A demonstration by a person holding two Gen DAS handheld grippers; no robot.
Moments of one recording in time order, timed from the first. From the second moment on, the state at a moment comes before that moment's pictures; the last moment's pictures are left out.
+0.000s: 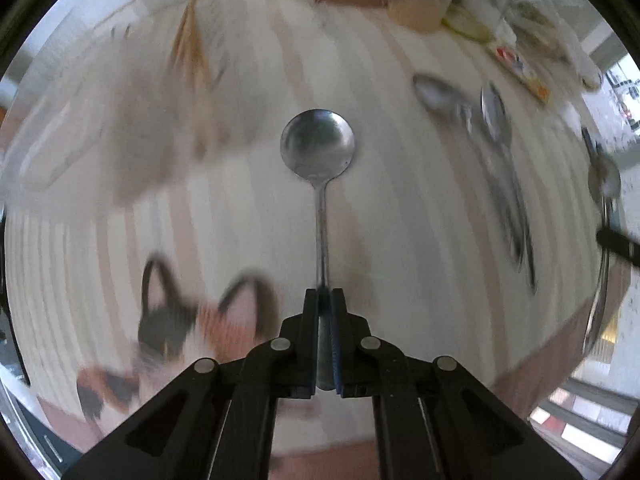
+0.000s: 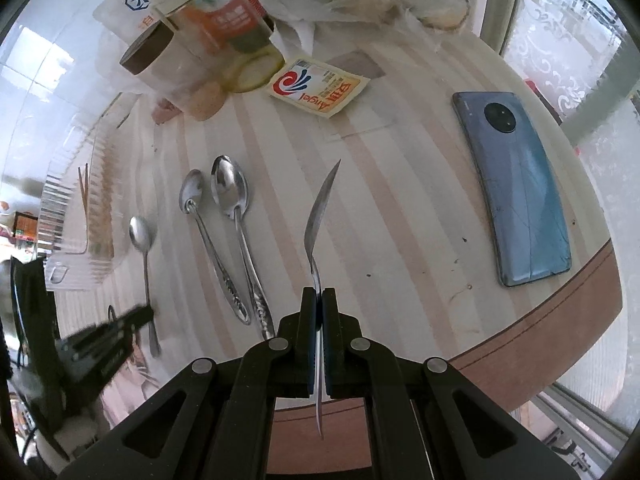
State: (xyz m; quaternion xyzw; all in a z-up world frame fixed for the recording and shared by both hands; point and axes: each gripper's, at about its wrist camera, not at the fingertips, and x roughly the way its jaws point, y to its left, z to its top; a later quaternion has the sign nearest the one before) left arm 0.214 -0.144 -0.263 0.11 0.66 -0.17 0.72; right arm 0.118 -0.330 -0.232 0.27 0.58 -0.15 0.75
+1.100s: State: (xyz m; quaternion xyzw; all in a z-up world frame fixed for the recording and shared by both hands) left arm 0.216 -0.140 -0.268 0.13 0.63 -0.17 0.75; right arm 0.123 -0.322 -0.249 0.27 0.59 -0.15 0.75
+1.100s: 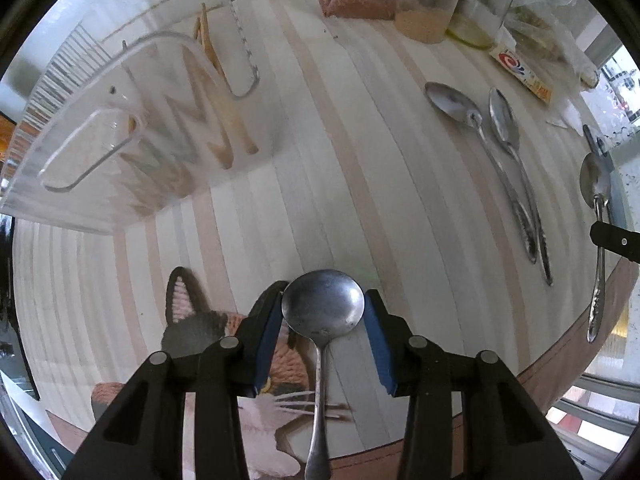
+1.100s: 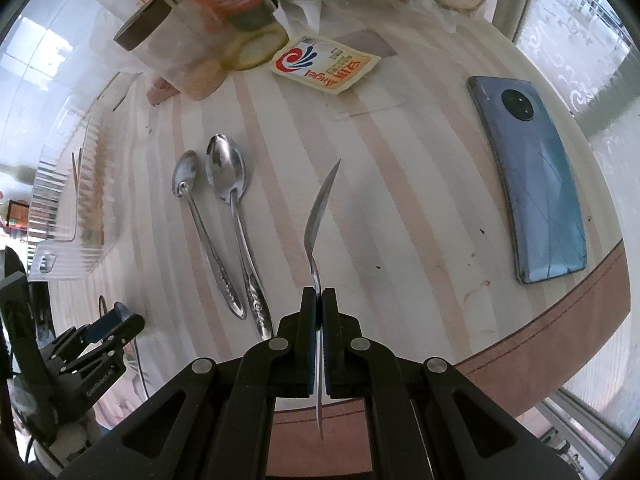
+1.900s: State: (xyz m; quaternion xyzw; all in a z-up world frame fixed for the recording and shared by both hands) left arm 0.230 -0.102 -0.141 0.04 0.54 -0.17 0.82; right arm 0.151 -0.307 -0.178 0.25 0.54 -0.12 0.80
